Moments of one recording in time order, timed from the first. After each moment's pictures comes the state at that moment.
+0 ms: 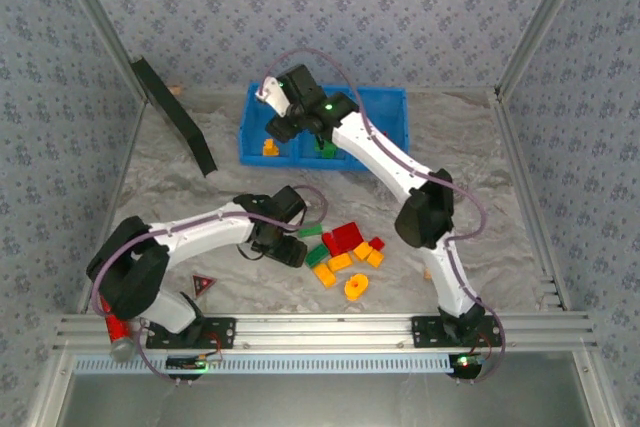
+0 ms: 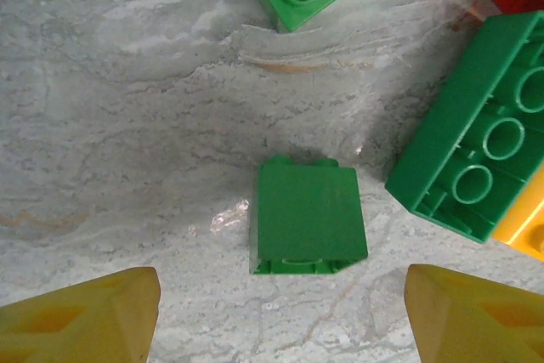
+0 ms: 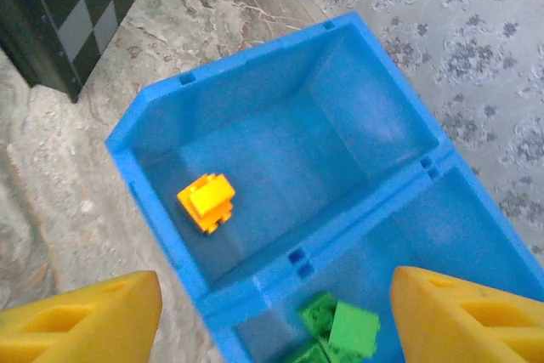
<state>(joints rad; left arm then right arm) -0.85 1.51 0.89 -0.77 0.07 -0.40 0.74 2.18 2.28 -0.80 0.09 -0.34</state>
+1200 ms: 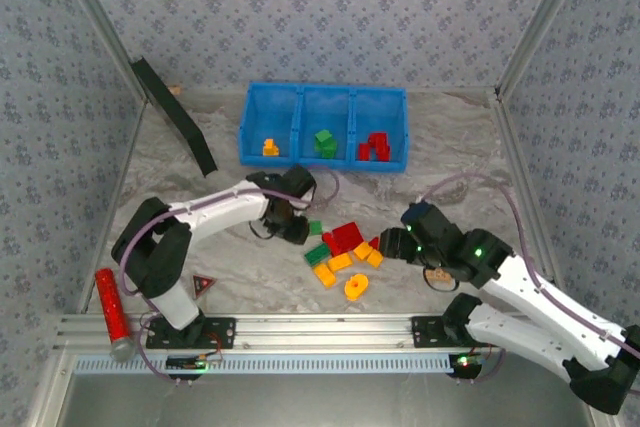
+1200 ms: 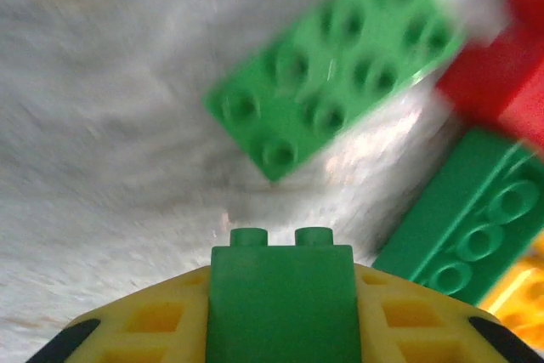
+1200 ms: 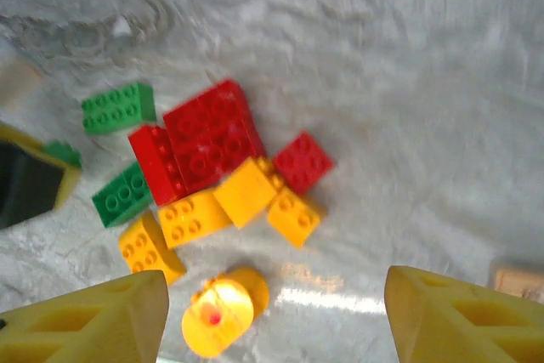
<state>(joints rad) -0.77 1.66 1.14 -0.83 0.08 -0.33 0.84 0.75 0.75 -0.97 0.12 0.93</state>
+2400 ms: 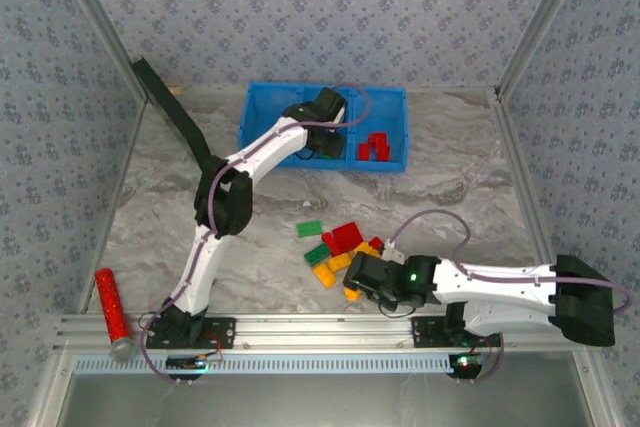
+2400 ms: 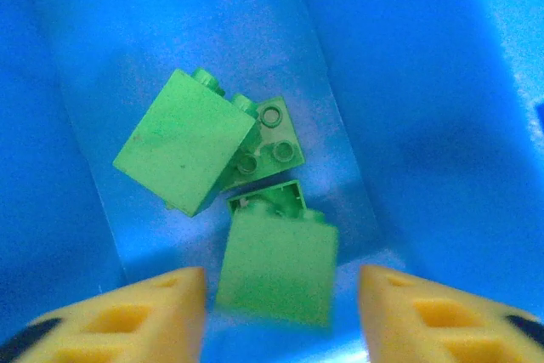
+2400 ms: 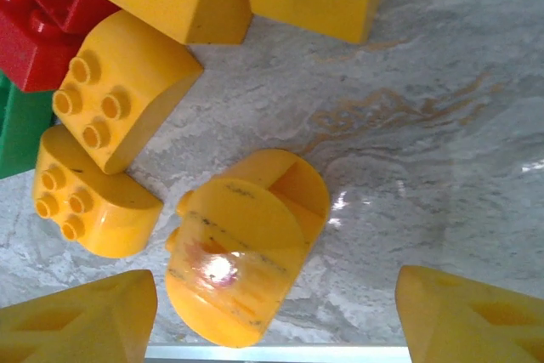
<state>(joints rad) -0.65 2.33 2.13 -0.85 -0.10 -0.24 1.26 1.09 0.54 -0.61 0.16 1.62</state>
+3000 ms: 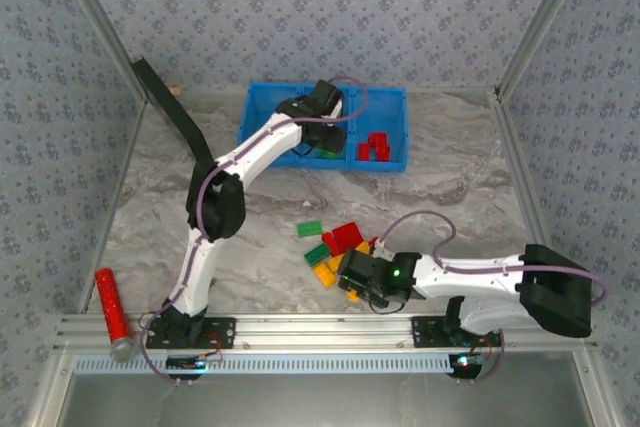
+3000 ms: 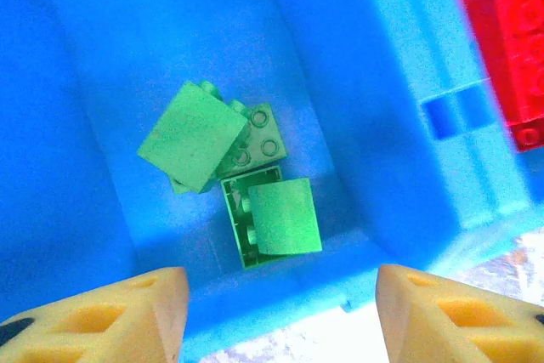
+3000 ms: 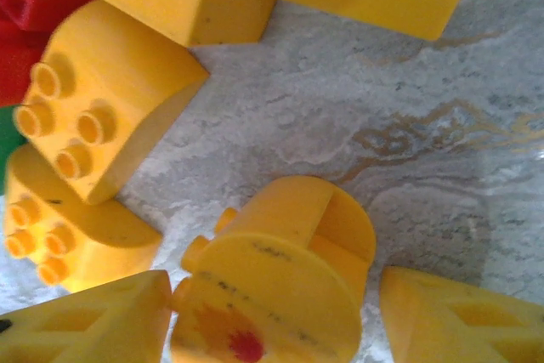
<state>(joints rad) -0.65 2.23 2.11 -0.87 -0.07 -0.23 1.22 1.25 0.55 -0.50 0.11 1.58</state>
